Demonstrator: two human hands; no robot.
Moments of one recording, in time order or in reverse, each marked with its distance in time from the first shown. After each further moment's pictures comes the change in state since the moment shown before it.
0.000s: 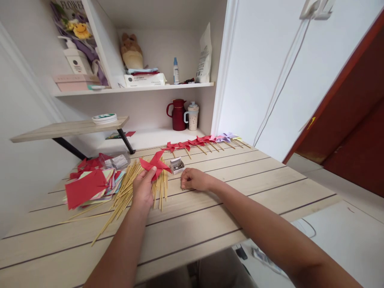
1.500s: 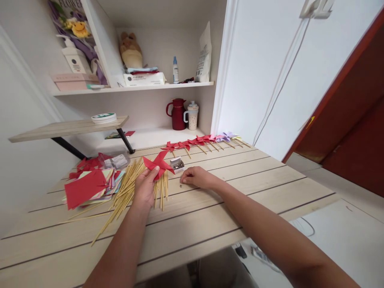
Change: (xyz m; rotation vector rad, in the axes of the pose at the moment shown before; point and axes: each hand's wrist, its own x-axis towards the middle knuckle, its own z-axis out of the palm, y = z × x) left_hand -0.001 -0.001 0.001 0.013 -0.114 0.004; right_hand -0.002 0.008 -0.003 0.050 0.058 0.017
